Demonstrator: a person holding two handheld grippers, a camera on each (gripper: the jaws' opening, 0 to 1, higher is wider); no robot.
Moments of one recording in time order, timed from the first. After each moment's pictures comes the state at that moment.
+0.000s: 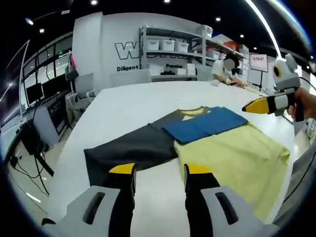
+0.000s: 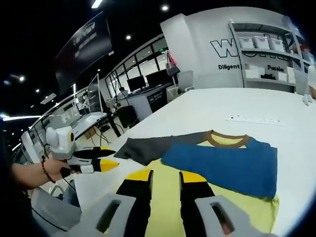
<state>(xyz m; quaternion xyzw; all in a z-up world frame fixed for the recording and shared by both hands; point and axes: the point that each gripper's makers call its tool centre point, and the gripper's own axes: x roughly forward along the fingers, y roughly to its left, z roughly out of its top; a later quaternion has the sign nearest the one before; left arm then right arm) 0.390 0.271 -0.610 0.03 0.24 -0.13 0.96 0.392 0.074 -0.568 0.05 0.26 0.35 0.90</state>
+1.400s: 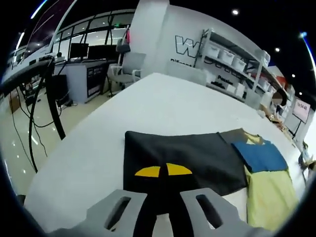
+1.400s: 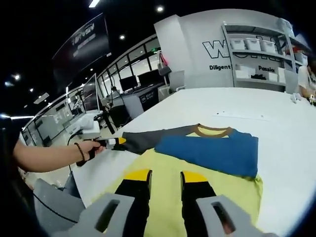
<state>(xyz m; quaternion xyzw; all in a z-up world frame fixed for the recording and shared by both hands) 0.458 0.360 -0.659 -0.14 0.26 0.04 0.96 0.354 0.033 -0.564 0.04 0.26 0.31 0.91</state>
